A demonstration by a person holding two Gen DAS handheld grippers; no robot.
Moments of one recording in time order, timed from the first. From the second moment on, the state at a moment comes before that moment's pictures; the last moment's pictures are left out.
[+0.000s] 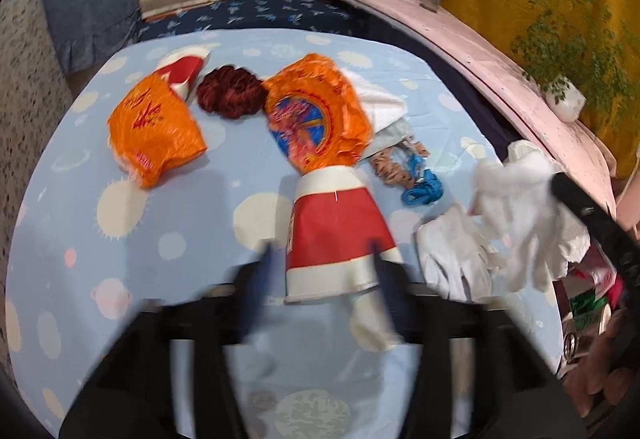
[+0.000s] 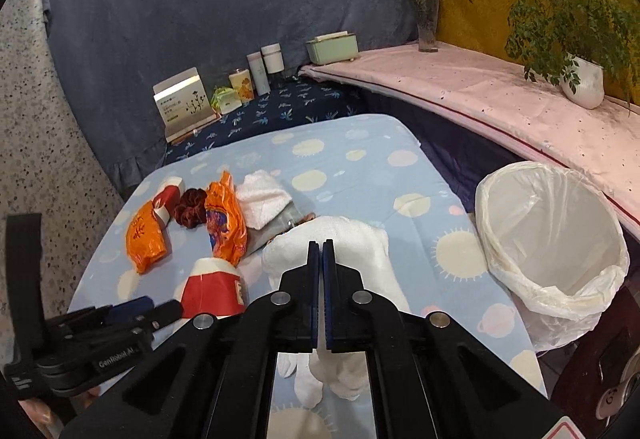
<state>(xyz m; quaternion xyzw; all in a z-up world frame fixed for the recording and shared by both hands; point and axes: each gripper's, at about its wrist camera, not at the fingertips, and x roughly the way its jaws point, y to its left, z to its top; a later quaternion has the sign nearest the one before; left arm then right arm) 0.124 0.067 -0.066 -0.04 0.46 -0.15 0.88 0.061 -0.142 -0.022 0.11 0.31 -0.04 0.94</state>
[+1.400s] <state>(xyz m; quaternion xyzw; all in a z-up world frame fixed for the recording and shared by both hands) 0.118 -0.136 0.006 0.06 0.38 -0.29 0.88 0.019 -0.308 0.042 0.16 0.22 -0.16 0.95</state>
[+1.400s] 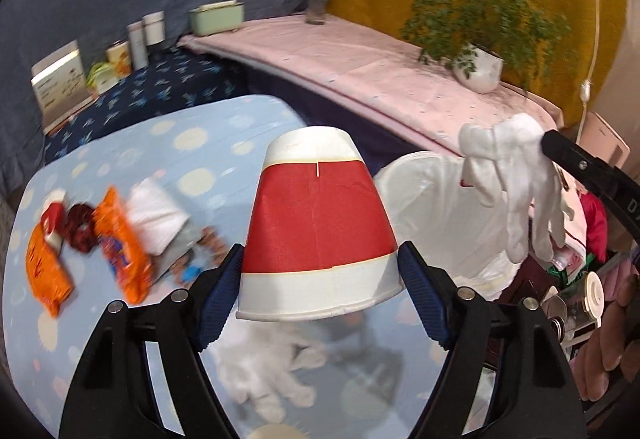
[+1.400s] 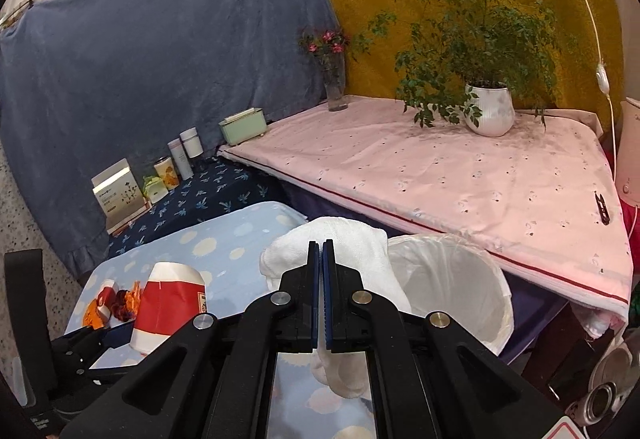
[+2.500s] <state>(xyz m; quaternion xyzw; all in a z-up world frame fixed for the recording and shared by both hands) 0.129 -0.228 -0.010 0.08 0.36 -0.32 0.87 0.013 -0.378 0.020 0.17 0.24 -0.22 0.93</state>
